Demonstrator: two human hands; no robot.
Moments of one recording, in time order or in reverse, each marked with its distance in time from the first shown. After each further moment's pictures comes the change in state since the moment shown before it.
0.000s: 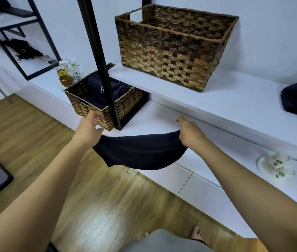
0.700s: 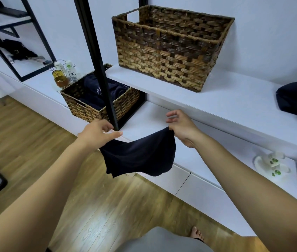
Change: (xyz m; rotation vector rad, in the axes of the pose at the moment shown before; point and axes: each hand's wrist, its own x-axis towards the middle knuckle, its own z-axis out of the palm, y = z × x) left_hand -0.003 0.011 0.004 0.125 -0.215 0.061; right_hand 0.003 -0.024 -0.002 0.927 -0.041 0.104
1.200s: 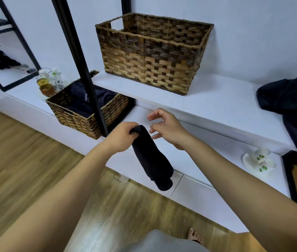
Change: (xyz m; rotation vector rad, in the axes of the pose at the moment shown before) left_hand 0.010 0.091 0.042 -0.228 -0.103 0.423; right_hand -0.030 -0.025 -0.002 0.006 -0.122 -0.242
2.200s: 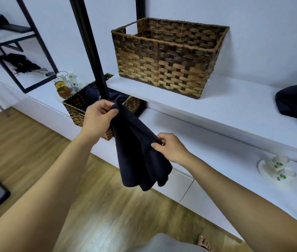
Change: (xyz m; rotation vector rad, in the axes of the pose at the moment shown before) left_hand -0.016 -0.019 -0.081 -0.420 0.566 -0.089; right_hand 0.004 0.052 0.034 -0.379 -0.018 0.004
